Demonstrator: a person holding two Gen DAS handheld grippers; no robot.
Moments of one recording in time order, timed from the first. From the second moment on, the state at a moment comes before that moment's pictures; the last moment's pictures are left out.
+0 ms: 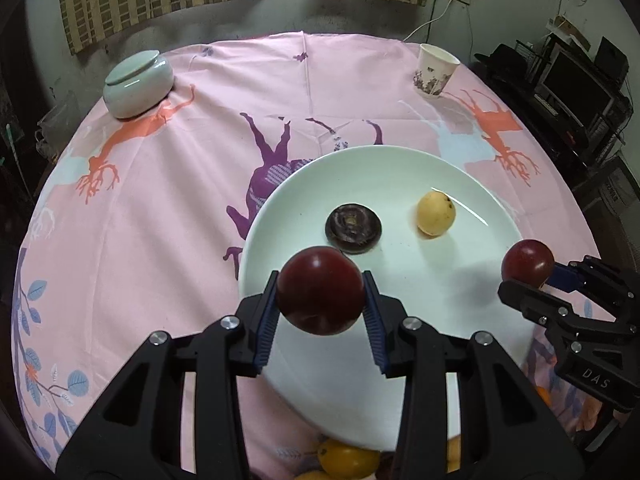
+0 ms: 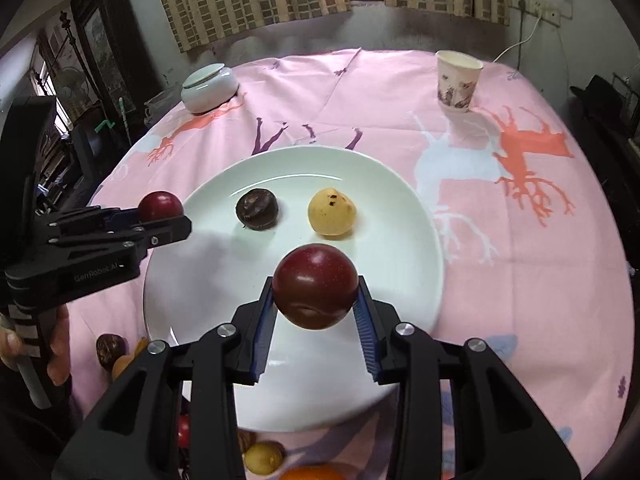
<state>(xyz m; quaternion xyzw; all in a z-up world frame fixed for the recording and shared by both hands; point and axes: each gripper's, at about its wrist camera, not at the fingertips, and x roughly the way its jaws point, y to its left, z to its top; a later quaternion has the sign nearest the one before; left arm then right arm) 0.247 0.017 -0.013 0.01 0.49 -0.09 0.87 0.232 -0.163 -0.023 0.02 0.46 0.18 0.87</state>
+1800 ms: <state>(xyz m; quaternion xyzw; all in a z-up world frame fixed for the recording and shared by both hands) 0.052 0.099 -0.018 -0.05 0.42 -0.05 0.90 0.058 -0.188 -0.041 -0.01 0.45 0.07 0.89</state>
